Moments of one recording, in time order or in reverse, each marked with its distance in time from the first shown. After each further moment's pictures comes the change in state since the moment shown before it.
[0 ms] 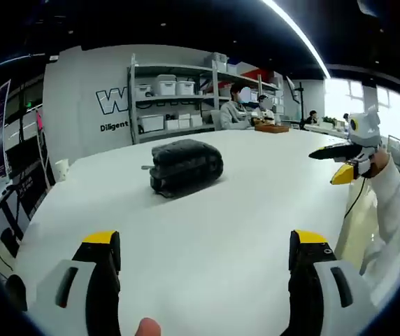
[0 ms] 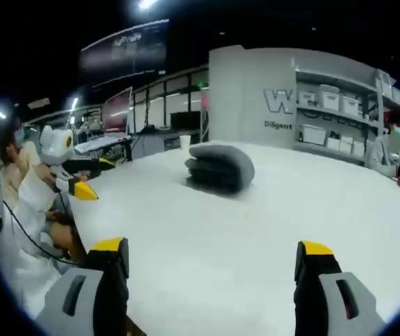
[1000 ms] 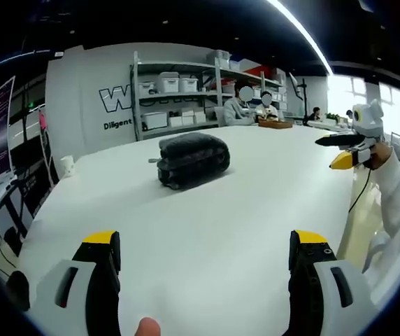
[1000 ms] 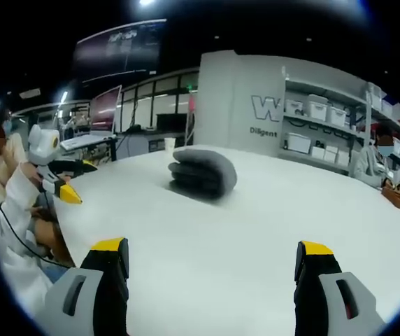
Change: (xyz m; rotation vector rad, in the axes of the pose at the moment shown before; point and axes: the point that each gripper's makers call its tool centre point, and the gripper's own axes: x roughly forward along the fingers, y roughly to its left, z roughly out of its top) left arm -0.001 0.010 -0.014 0.031 0.024 0.009; right arm 0.002 -0.016 -0.007 -0.025 0.044 -0.091
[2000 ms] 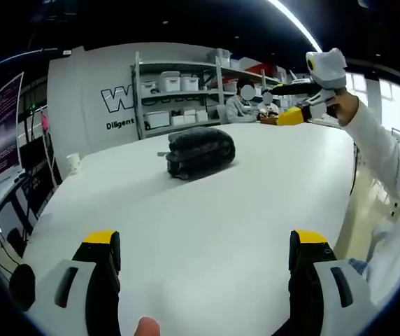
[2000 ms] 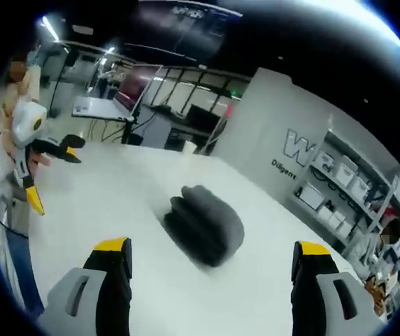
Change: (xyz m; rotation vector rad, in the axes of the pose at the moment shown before) left arm -0.019 0.011 -0.019 0.011 -0.004 0.004; right arm 0.106 0.041 0.118 -0.474 -0.019 0.067
